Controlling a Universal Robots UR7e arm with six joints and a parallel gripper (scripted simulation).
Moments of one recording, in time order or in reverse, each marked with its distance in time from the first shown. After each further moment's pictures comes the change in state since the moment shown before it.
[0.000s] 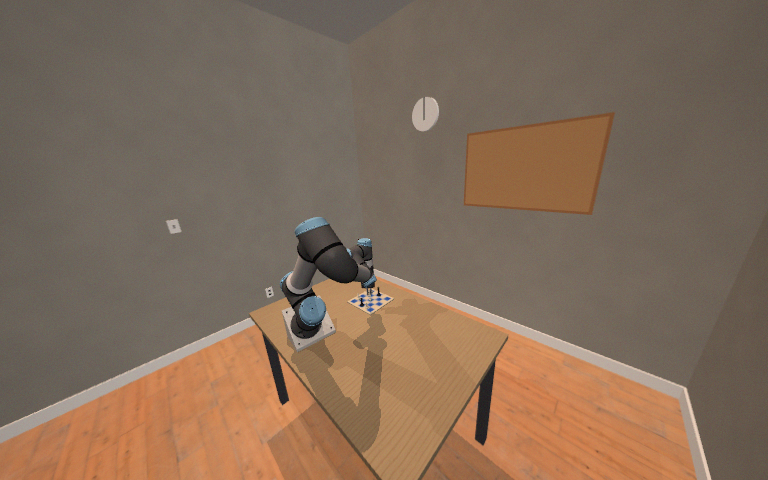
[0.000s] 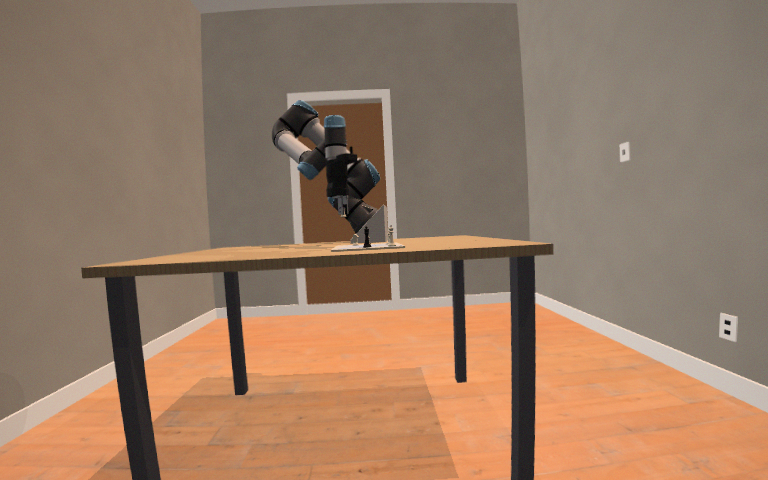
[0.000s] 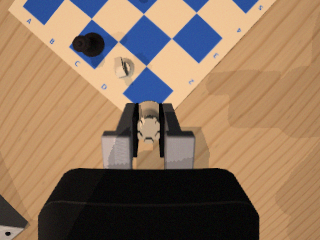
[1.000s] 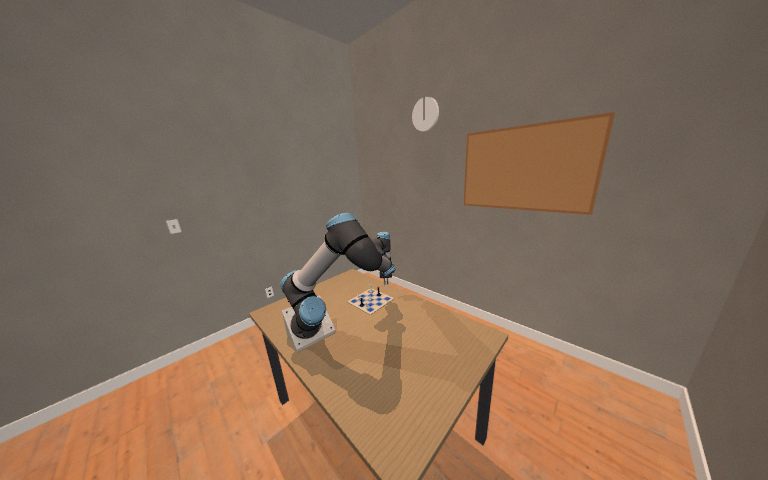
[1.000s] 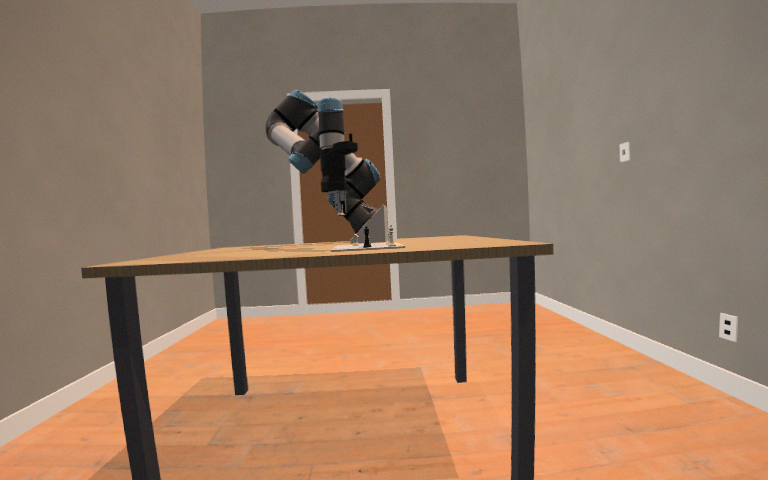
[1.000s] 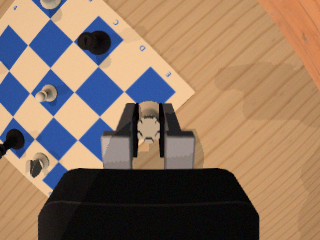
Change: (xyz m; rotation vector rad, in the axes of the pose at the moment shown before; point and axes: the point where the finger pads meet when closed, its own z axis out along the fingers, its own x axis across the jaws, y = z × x) arm 0.099 -0.114 0.000 0.000 0.000 -0.060
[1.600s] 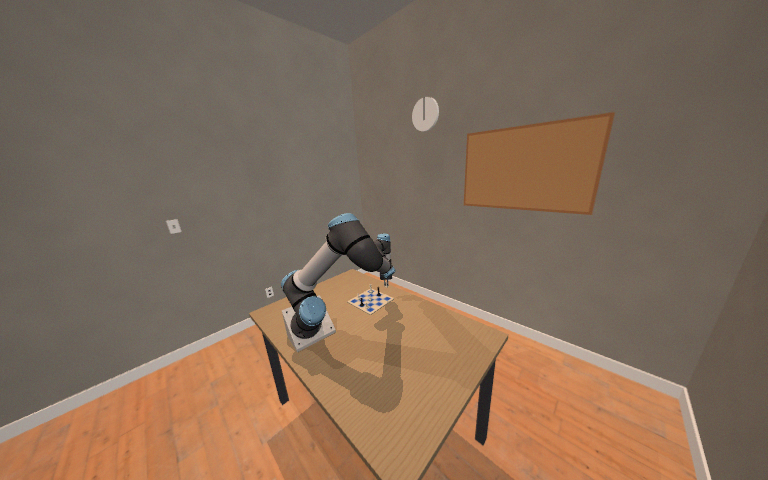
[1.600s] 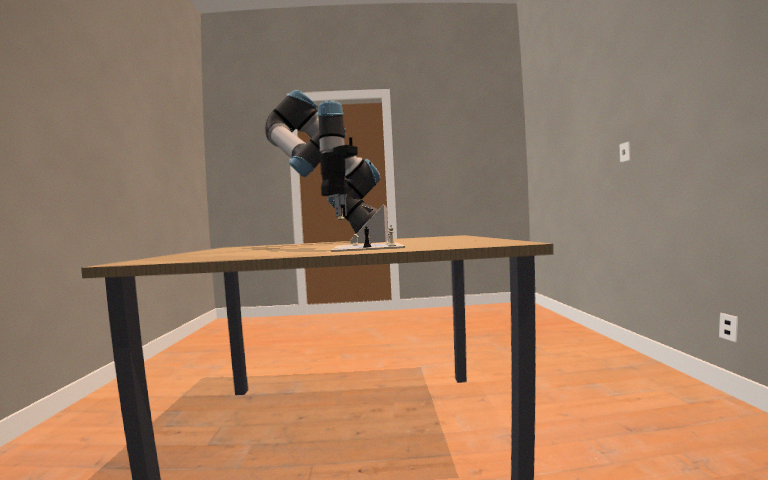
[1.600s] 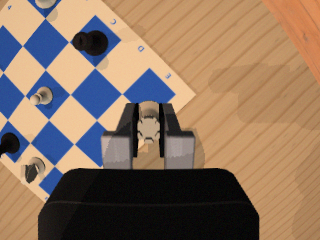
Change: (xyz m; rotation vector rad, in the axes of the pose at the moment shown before) arm 0.001 -0.001 0.011 0.001 0.001 0.001
